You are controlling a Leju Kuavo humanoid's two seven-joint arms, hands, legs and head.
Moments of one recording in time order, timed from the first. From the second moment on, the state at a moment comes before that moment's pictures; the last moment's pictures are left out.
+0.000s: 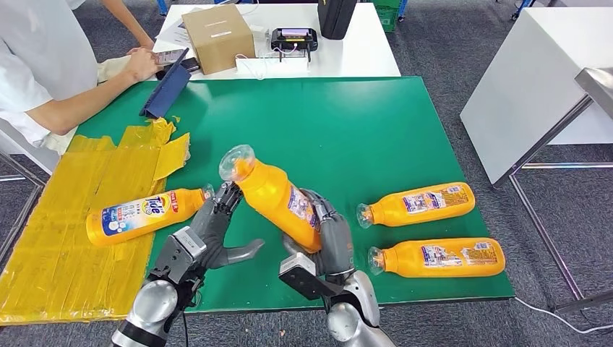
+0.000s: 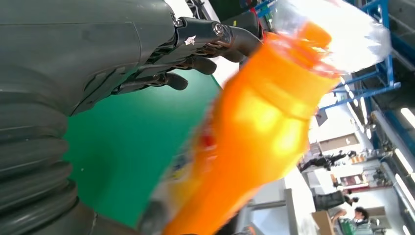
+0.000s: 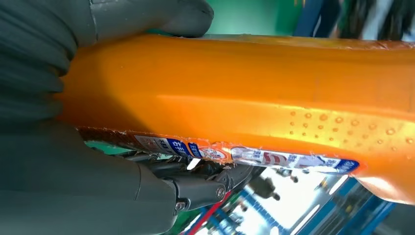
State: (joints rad) left arm -0.17 0.00 -0.43 -1.54 -0.18 -0.04 -0.29; right arm -0.13 0.20 0.49 -1.19 0.64 -0.55 -0.35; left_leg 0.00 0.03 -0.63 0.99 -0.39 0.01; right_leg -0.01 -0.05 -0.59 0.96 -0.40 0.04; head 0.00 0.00
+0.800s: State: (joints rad) left arm -0.18 0.01 -0.42 -1.50 -0.10 -0.07 -0.29; right arm -0.21 0.22 0.69 -0.99 0.74 -0.64 -0.33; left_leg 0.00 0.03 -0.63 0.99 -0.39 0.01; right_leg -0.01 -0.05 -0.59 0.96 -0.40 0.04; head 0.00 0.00
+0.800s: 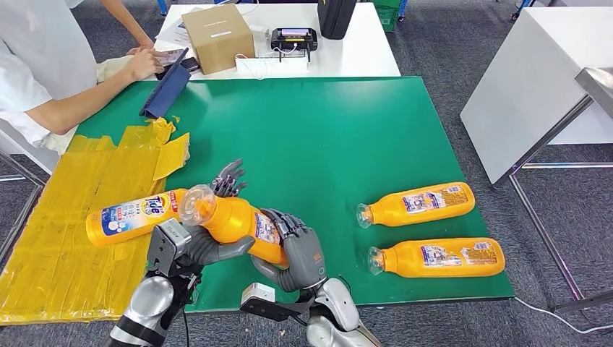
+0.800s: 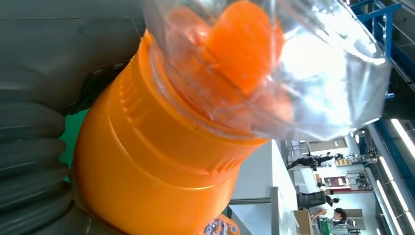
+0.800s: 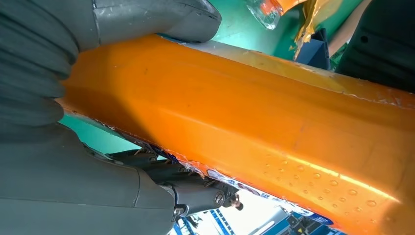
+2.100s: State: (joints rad) left arm -0.18 0.01 -0.40 -1.55 -0.49 0.27 -0.26; right arm -0.02 0.16 0.57 -1.55 0.67 -0.69 -0.43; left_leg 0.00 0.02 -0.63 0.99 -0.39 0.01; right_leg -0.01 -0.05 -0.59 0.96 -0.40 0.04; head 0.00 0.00
